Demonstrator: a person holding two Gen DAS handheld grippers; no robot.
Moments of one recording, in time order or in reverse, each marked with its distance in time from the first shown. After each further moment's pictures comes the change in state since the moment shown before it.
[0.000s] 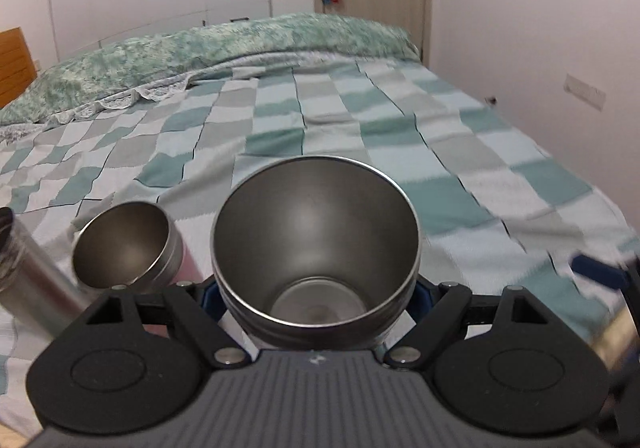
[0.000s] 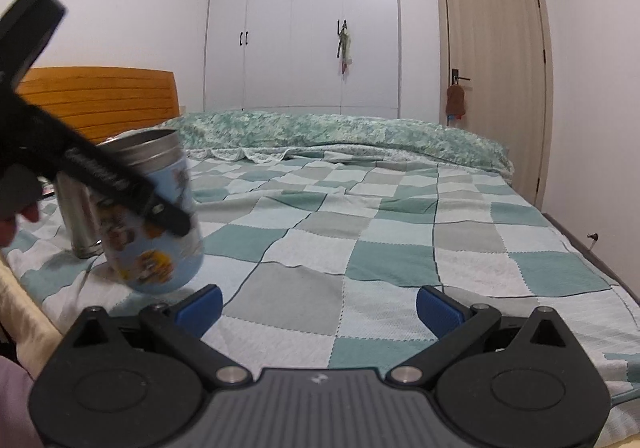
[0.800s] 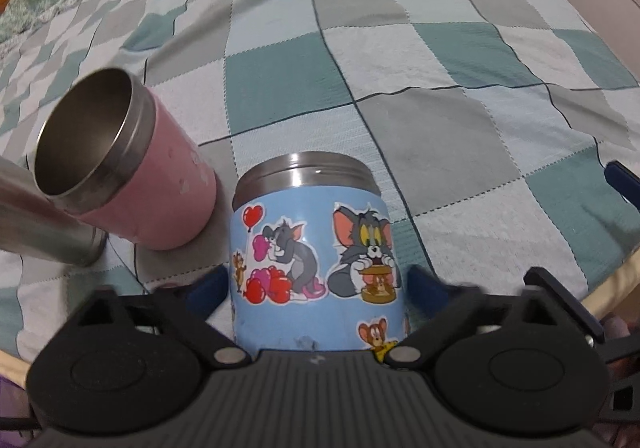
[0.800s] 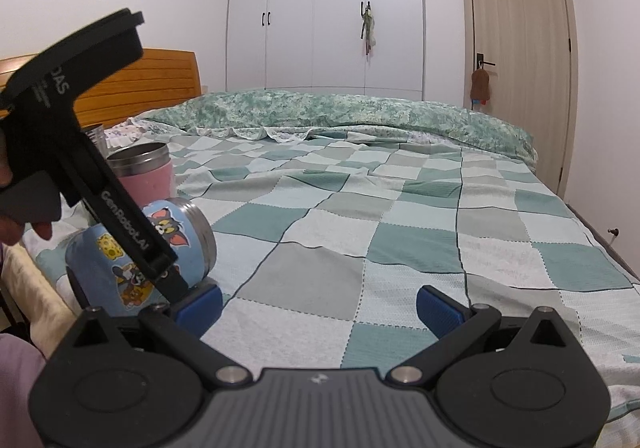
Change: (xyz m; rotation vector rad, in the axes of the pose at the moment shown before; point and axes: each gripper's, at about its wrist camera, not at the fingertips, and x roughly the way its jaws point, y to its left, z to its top) left arm 0.037 0.005 -0.013 0.029 0.527 0.057; right arm 0.008 0.000 0.000 -0.024 0.076 0.080
